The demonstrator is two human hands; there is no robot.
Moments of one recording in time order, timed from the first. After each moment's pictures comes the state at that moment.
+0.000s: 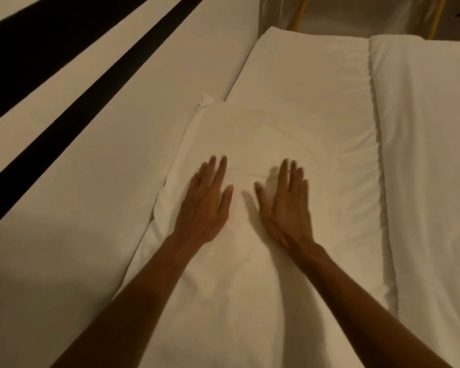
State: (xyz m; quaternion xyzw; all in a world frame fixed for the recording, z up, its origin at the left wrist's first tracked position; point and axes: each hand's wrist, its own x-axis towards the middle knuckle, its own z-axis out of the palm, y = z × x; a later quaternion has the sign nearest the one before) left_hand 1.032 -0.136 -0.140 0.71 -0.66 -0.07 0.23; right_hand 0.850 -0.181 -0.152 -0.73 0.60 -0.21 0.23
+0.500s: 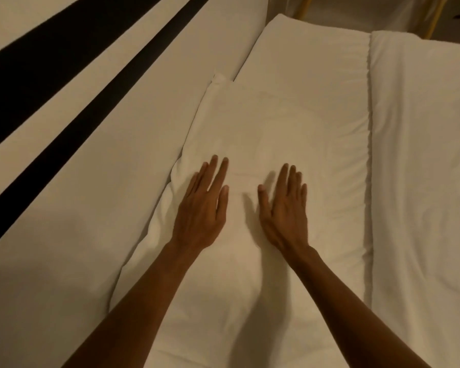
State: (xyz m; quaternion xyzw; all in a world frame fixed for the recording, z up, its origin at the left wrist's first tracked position) left_hand 1.024 -0.034 -0.128 0.71 -0.66 -0.09 0.24; right_hand 0.845 -0.092 -0.140 -0.73 0.61 -0.17 0.24
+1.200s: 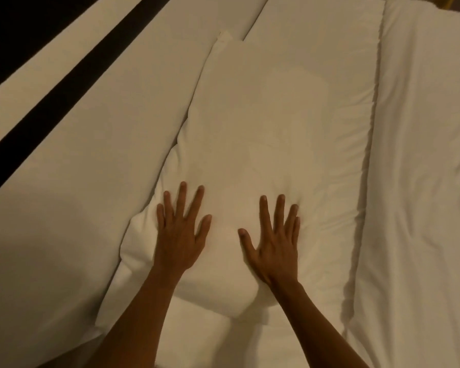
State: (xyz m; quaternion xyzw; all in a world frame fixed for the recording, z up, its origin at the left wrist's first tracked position) left_hand 1.018 0.102 -0.183 0.80 -0.58 -0.07 0.12; right_hand 0.809 0.055 -0.185 -0.77 0.59 -0.10 0.21
